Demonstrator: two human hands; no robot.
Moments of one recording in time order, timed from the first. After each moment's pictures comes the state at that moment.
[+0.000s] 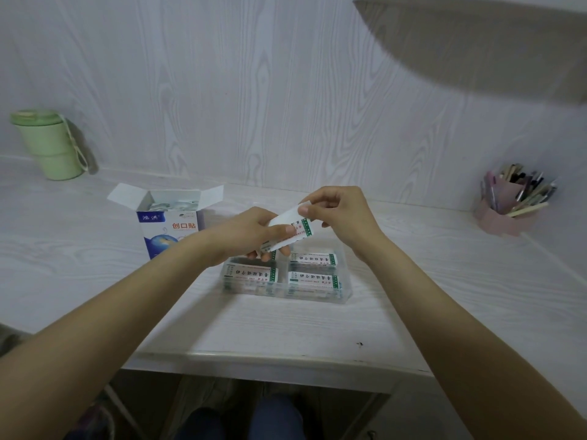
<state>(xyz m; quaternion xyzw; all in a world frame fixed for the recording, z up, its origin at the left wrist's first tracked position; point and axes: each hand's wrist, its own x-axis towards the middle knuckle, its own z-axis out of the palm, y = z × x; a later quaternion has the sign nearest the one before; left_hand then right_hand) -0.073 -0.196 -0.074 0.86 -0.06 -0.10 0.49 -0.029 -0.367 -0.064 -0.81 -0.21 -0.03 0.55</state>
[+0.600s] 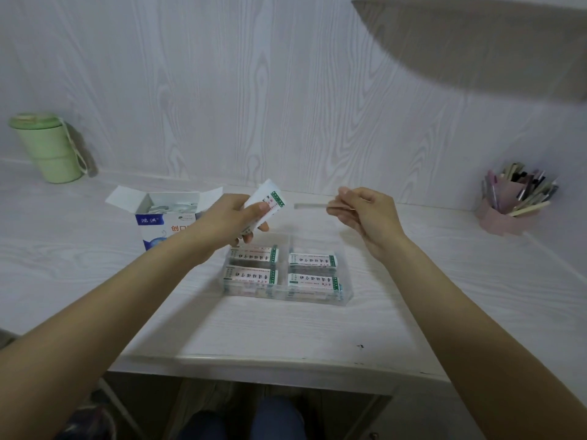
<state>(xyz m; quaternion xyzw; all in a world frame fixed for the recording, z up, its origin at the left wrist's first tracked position) -0.068 -0.177 -0.074 0.84 0.02 0.04 0.54 -0.008 -0.394 -0.072 -0.68 -0.06 0.00 0.73</state>
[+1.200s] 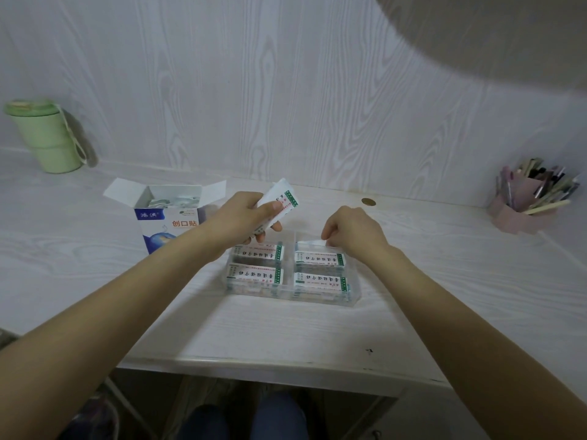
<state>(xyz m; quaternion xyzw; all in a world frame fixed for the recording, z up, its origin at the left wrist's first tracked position) -0.055 -0.182 -0.083 0.83 0.00 0.02 0.55 0.016 -0.376 -0.103 -0.98 -0.16 0.00 0.15</state>
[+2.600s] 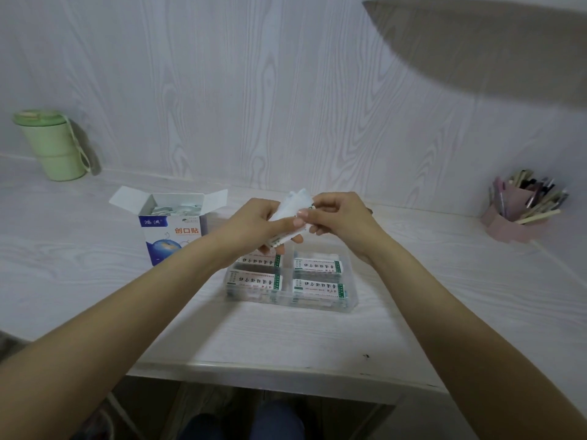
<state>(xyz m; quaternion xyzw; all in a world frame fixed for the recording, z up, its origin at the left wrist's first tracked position) -0.065 -0.198 -0.072 0.83 -0.05 0.00 0.56 -0.015 -0.365 -0.066 -0.78 -0.21 0.07 0.58</state>
